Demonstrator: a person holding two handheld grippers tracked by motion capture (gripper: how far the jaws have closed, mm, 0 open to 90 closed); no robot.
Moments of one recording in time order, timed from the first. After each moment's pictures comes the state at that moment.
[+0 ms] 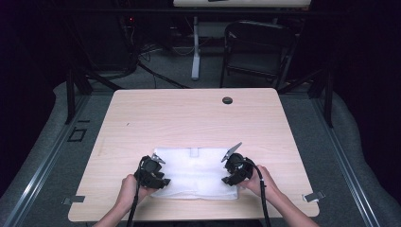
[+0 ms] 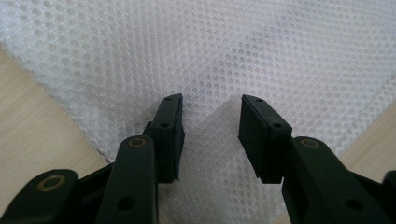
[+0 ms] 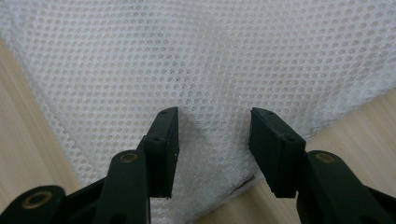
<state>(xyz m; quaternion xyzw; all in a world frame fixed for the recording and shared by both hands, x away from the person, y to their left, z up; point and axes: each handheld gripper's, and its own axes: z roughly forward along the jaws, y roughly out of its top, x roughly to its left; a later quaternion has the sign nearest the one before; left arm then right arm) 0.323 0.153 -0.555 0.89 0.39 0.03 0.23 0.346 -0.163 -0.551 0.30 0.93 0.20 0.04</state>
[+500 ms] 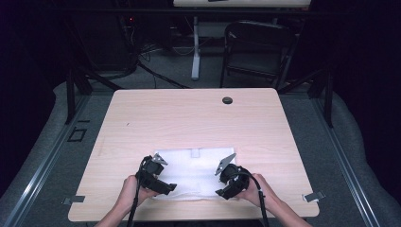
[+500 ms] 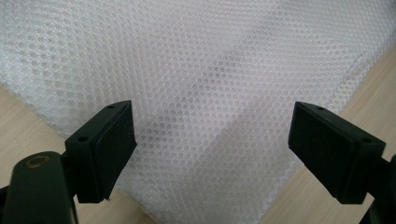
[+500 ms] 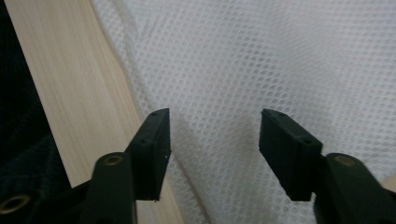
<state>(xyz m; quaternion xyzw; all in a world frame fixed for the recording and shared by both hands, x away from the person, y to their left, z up) 0.317 0.151 -0.540 0.89 0.37 0.03 0.26 0.307 -0.139 -0.541 0.22 0.95 0.21 0.04</state>
